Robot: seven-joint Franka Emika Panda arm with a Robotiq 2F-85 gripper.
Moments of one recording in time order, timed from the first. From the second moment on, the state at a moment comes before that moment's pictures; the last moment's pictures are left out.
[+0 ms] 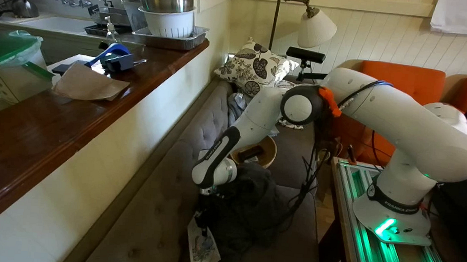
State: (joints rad) arm -0.32 1.33 0.31 -1.47 0.38 2.45 -0.23
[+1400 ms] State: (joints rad) arm -0.95 1.01 0.83 -2.39 0.22 3.66 -0.50
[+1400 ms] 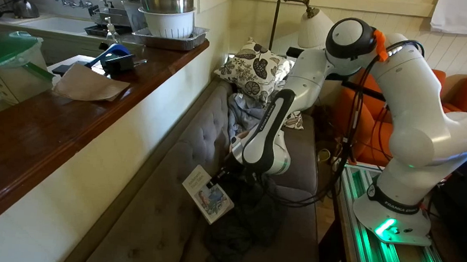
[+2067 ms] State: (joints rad) arm -0.93 0.80 0.72 -2.45 -0.15 3.76 0.03
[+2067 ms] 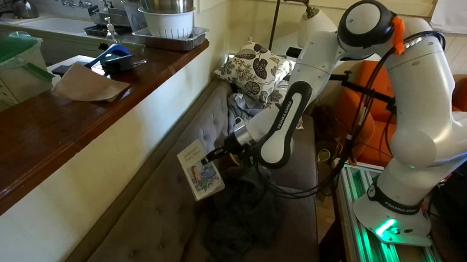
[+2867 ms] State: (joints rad) arm -1.35 0.42 1.12 -2.55 -0.39 3.57 0.49
